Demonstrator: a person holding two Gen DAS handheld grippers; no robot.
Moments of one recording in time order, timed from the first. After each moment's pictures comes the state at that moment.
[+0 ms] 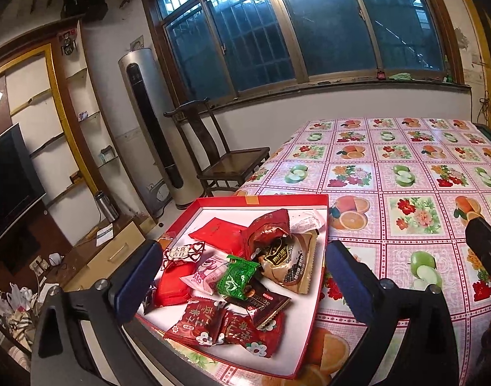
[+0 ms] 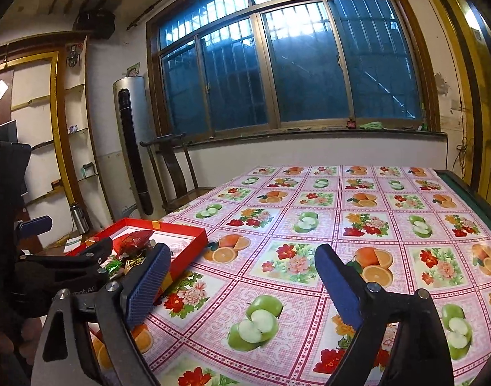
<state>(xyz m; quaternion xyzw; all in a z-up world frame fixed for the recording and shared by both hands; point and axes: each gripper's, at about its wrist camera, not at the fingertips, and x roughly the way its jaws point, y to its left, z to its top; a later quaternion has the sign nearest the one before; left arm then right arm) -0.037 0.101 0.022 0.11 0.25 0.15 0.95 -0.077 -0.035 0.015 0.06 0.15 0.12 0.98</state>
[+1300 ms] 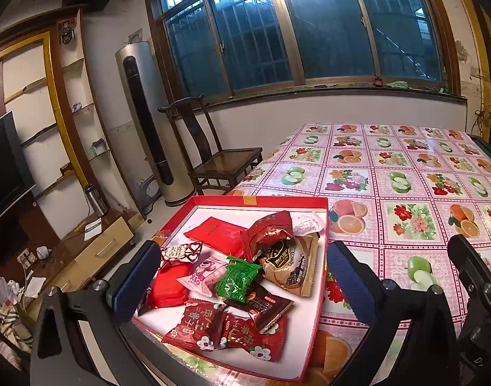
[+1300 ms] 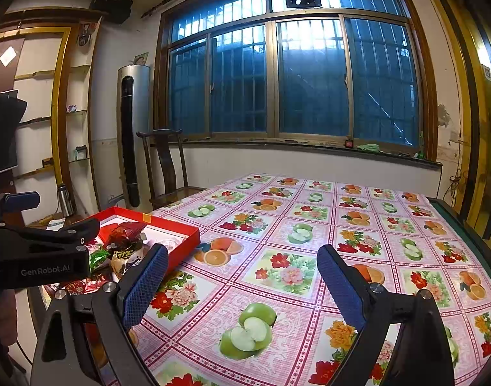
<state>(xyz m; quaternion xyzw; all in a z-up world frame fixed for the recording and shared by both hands) -0.033 0.113 0.020 0.09 0.26 0.13 0.95 -0.073 -0.011 0.012 0.00 0.13 0.11 0.99</state>
